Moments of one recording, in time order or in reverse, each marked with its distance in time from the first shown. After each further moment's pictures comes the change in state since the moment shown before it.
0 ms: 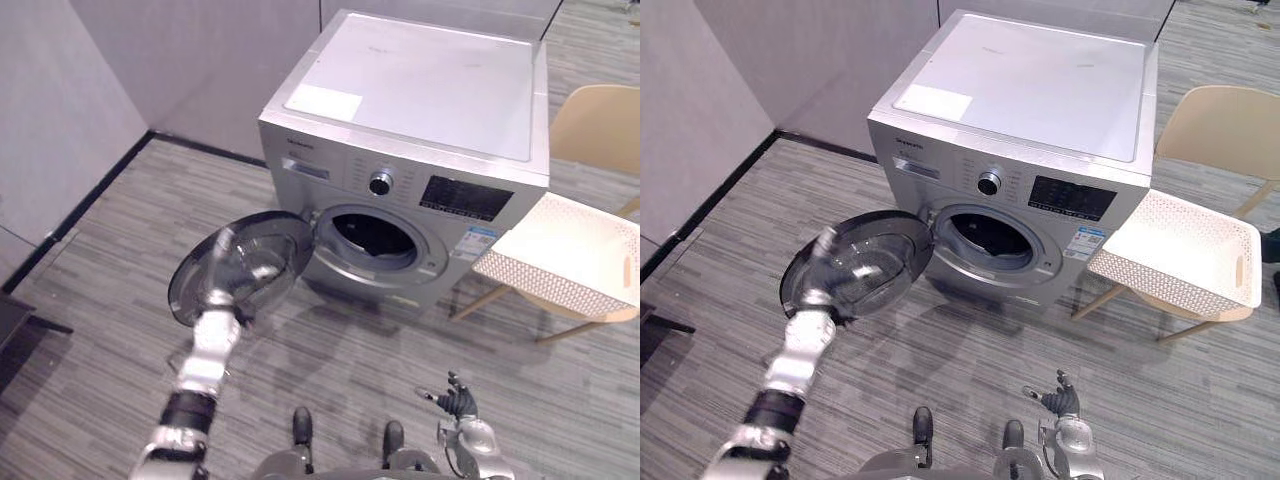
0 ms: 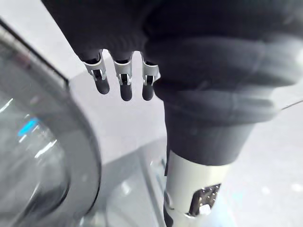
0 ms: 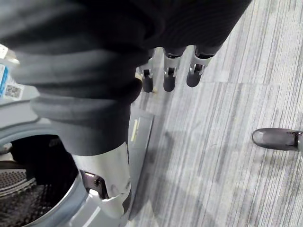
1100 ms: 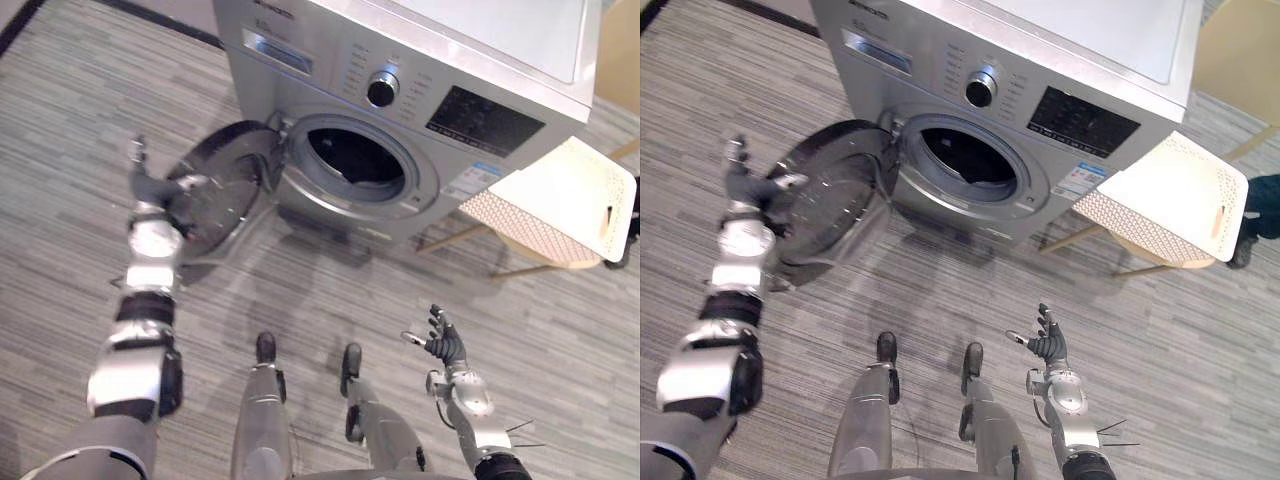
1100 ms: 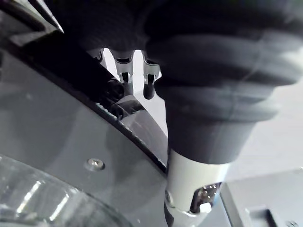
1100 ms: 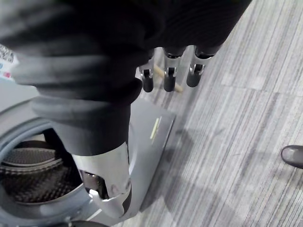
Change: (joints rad) left arm -0.030 -0.244 -0.220 -0.093 -0.169 0.017 -0.058; right arm -0.052 -0.006 0.132 -0.276 0.077 -0.041 0.008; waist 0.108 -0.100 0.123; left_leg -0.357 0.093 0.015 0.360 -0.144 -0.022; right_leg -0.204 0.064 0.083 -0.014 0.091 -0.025
